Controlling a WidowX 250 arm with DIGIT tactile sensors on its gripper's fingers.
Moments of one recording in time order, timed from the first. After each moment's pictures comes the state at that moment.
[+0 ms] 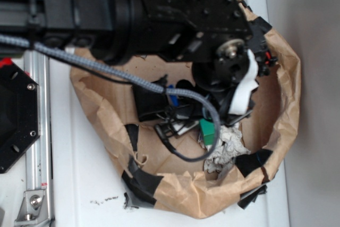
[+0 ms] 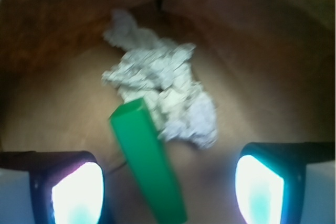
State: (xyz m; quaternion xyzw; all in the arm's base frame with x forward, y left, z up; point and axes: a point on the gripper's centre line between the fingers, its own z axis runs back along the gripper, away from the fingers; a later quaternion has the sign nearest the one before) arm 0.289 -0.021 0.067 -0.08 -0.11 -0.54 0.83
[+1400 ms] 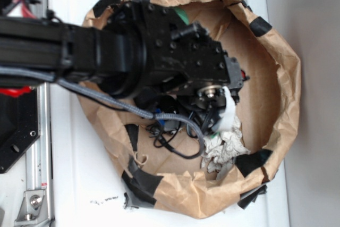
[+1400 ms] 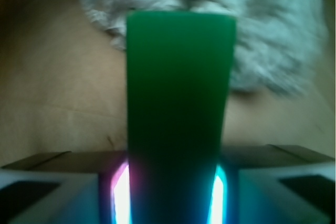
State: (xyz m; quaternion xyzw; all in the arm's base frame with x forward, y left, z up) arm 0.279 -0.016 0.039 -0.04 -0.05 -0.43 0.90
